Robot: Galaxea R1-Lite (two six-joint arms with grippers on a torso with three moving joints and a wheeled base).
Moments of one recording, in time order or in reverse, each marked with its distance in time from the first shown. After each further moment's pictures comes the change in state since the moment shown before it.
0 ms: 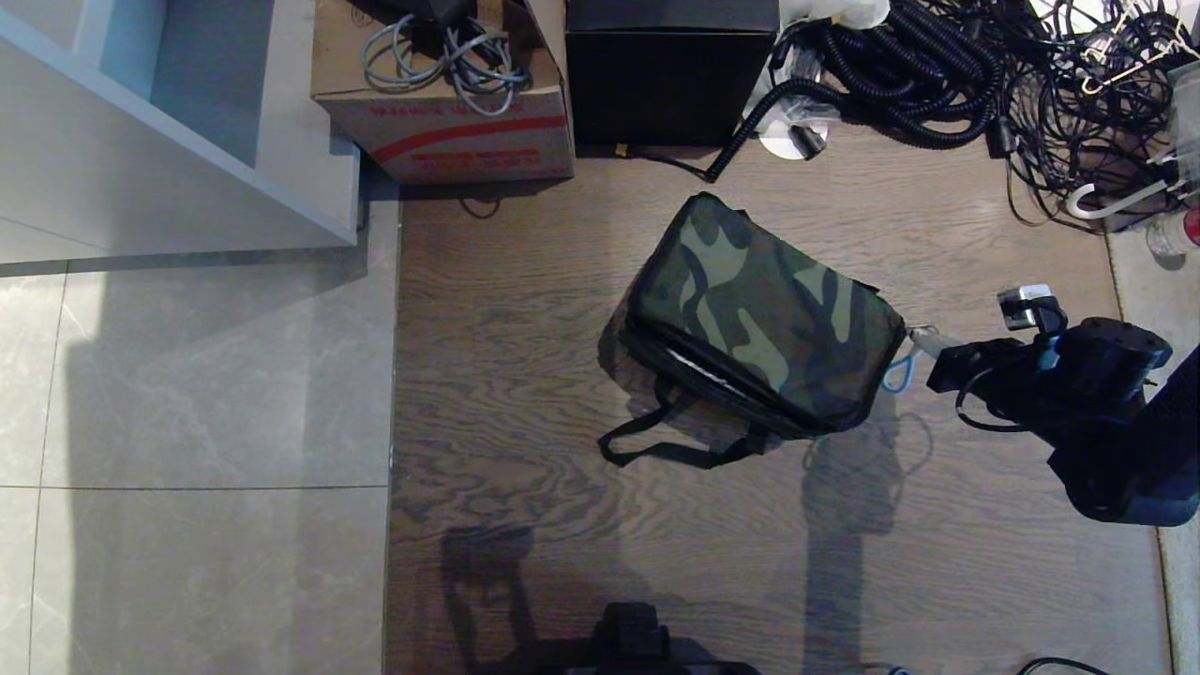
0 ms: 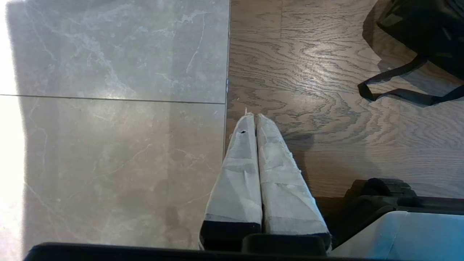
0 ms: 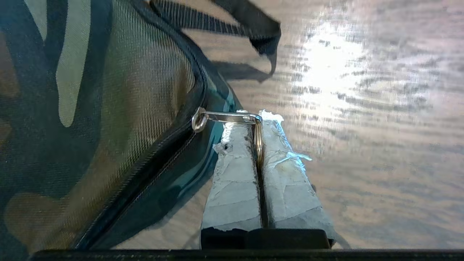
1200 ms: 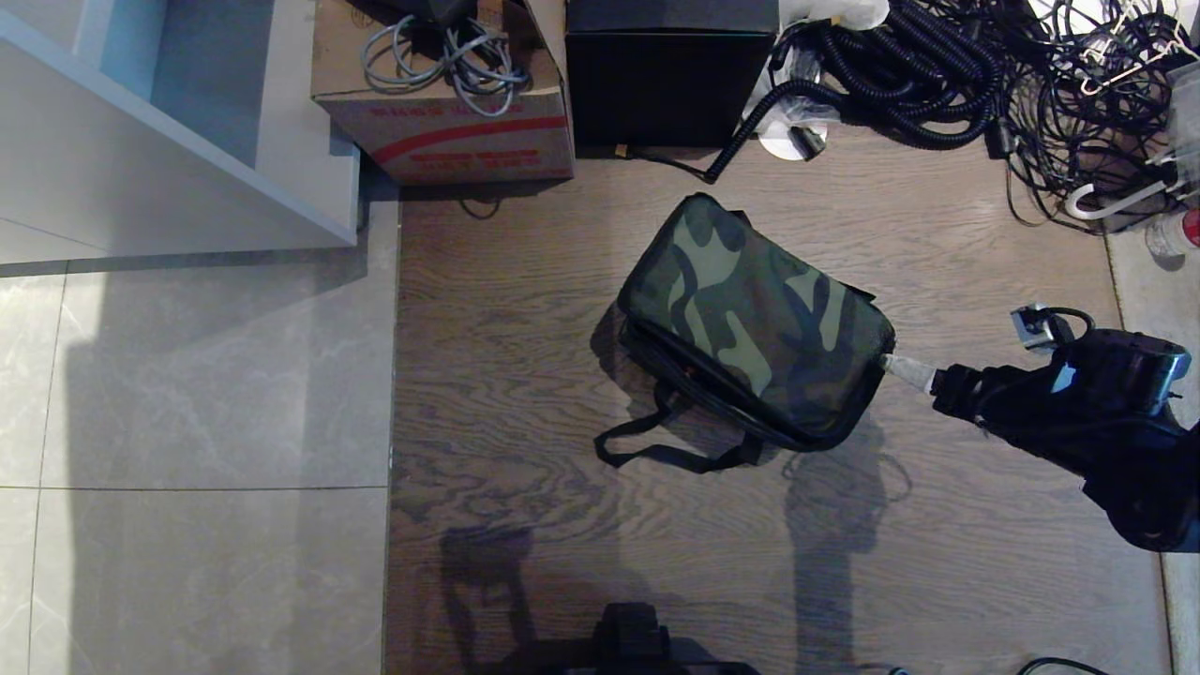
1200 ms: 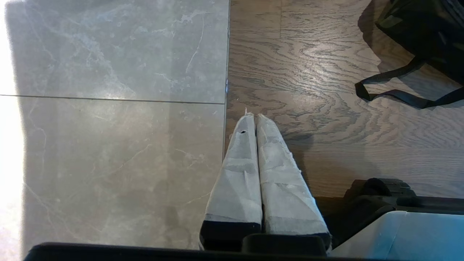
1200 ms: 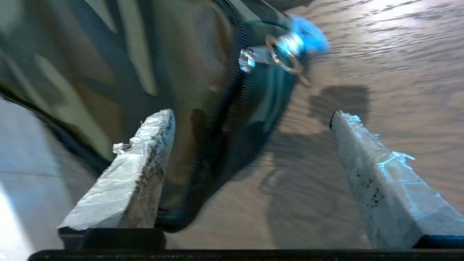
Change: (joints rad) left arm 0.000 0.000 0.000 0.000 0.000 0.000; right arm 0.052 -0.179 0.194 0.197 0.046 0.298
